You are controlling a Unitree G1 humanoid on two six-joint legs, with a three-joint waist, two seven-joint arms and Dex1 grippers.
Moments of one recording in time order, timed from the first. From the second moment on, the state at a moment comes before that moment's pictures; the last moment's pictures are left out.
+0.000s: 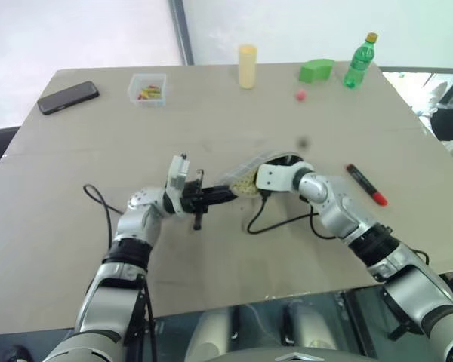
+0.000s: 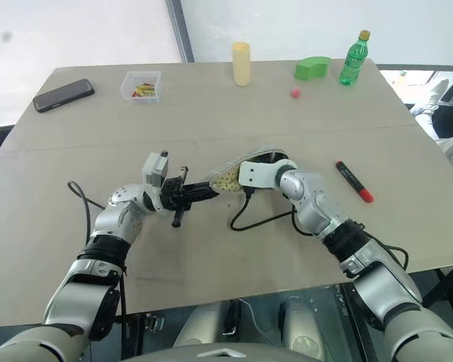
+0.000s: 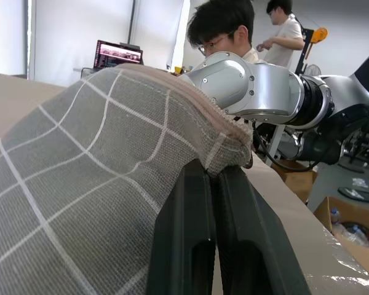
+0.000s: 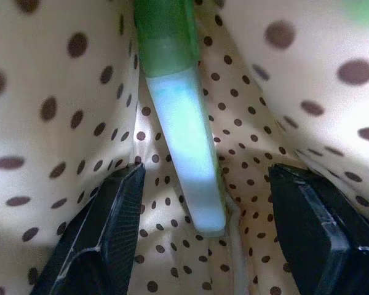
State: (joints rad) left arm -0.56 0.45 -0.05 0.52 -0.63 0.01 -1.57; right arm -0.69 -0.32 0.52 0.22 -0.52 0.27 0.46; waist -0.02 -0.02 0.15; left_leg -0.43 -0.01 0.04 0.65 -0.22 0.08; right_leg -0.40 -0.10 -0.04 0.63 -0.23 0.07
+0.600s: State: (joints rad) left arm -0.53 0.45 -0.06 0.50 -0.63 0.00 -1.56; right arm -0.71 -0.29 0.52 0.33 -0.51 0.12 0.38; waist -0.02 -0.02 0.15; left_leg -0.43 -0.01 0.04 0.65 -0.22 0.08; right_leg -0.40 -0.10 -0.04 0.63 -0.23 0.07
